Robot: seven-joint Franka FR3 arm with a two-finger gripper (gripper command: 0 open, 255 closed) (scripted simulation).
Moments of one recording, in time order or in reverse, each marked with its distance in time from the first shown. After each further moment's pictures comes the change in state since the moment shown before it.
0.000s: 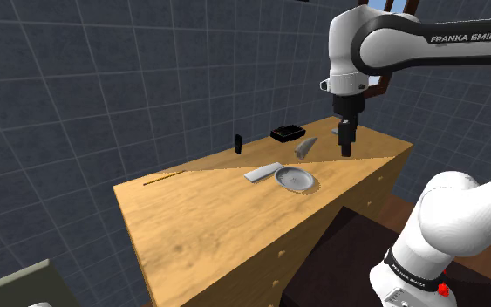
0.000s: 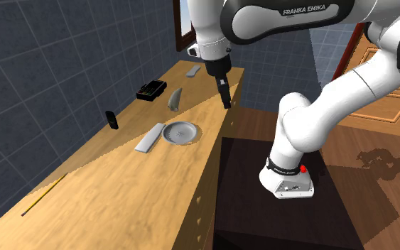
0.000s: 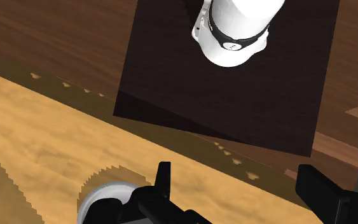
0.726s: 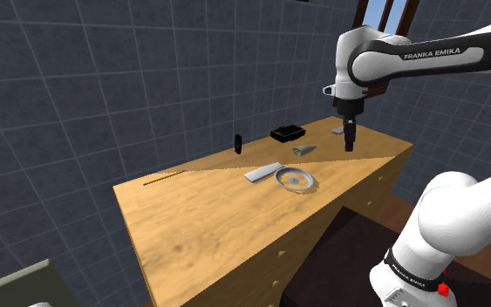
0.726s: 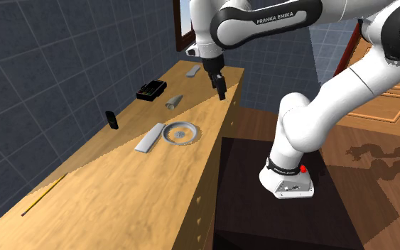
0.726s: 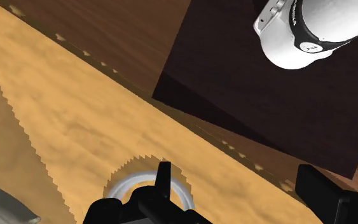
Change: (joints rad) arm -0.026 0.073 -0.229 -0.043 -0.176 0.186 -0.342
